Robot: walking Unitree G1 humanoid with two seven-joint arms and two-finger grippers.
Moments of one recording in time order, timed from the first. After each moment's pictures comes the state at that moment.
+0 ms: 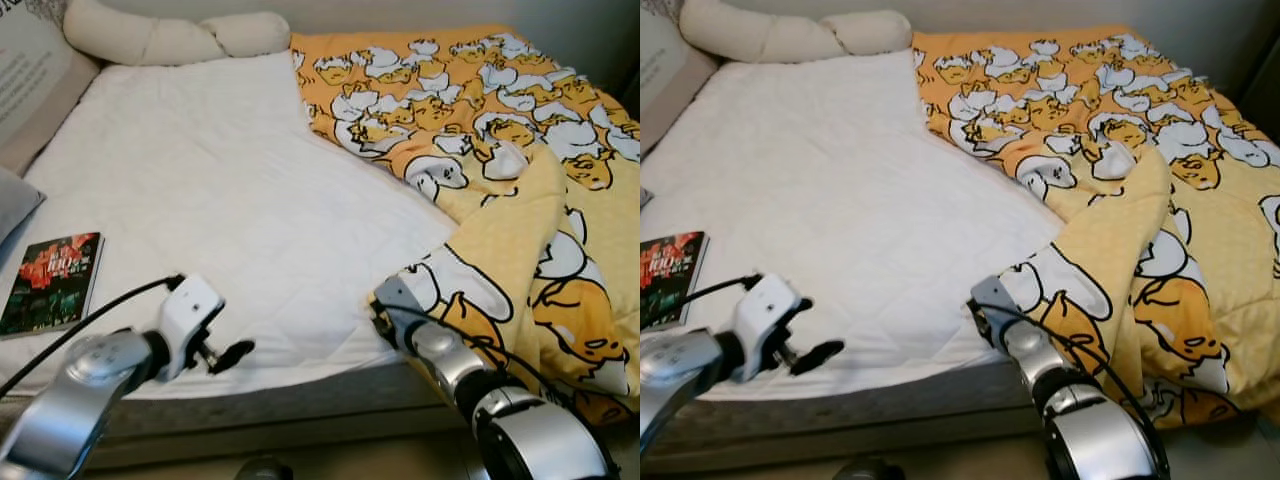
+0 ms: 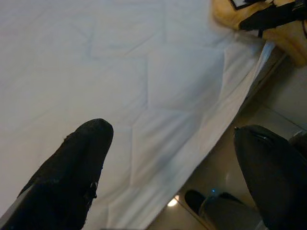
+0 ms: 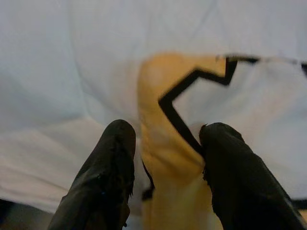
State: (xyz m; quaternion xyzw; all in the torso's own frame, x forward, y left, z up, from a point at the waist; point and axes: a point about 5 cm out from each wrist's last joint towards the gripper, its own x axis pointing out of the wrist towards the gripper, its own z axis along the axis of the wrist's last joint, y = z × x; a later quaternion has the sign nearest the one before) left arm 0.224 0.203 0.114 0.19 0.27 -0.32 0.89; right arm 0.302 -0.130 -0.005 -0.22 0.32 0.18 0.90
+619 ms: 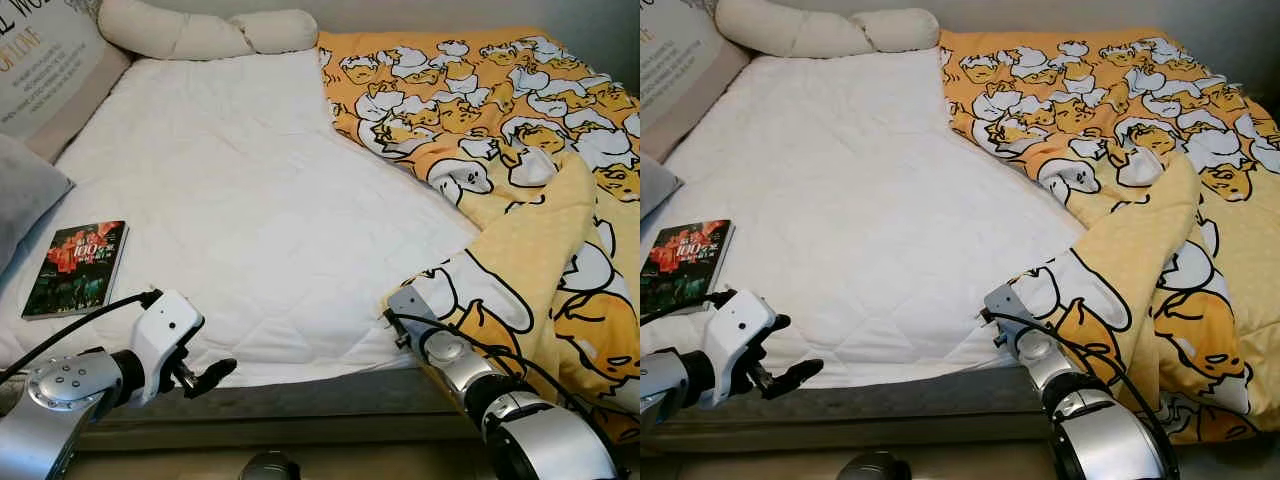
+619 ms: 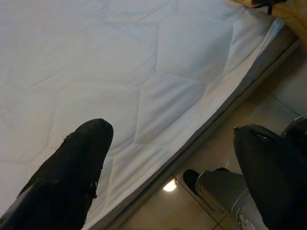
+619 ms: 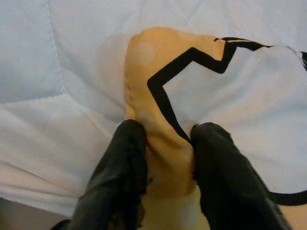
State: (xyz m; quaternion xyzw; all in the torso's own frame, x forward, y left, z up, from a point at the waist) left arm 0.201 0.213 0.124 0.19 0.29 -0.32 0.88; right arm 0.297 -0.148 -0.010 -0.26 0.33 0.14 0.90
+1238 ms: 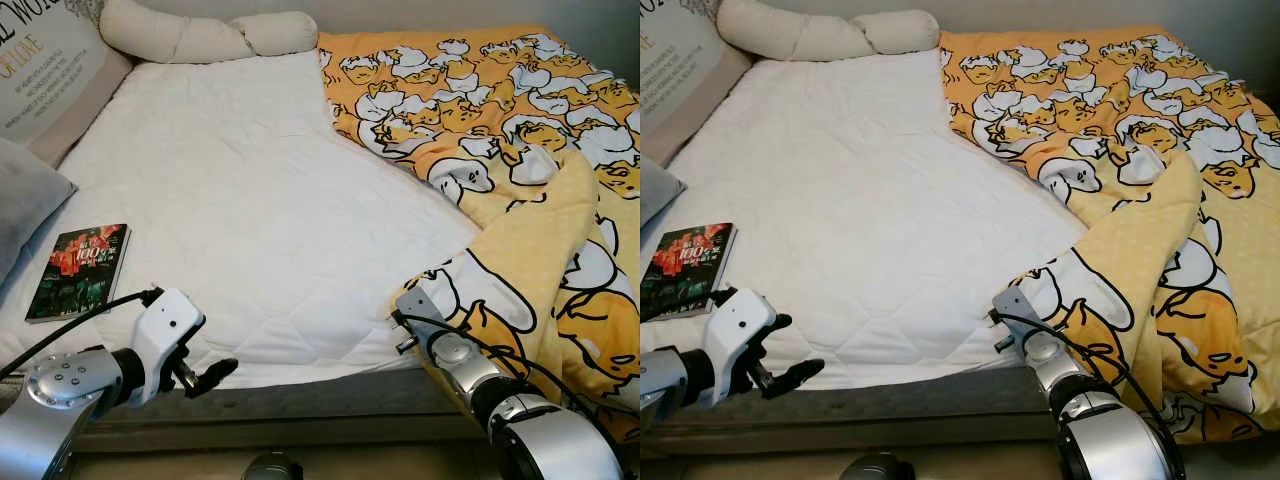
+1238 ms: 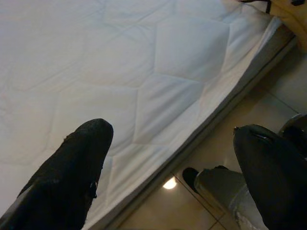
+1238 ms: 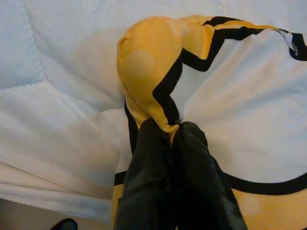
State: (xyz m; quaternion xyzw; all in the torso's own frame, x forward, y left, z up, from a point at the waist) left arm 0.200 0.212 0.126 0.19 0.30 -0.32 0.88; right arm 0.295 -0.159 -0.012 -0.26 0.34 0.13 0.90
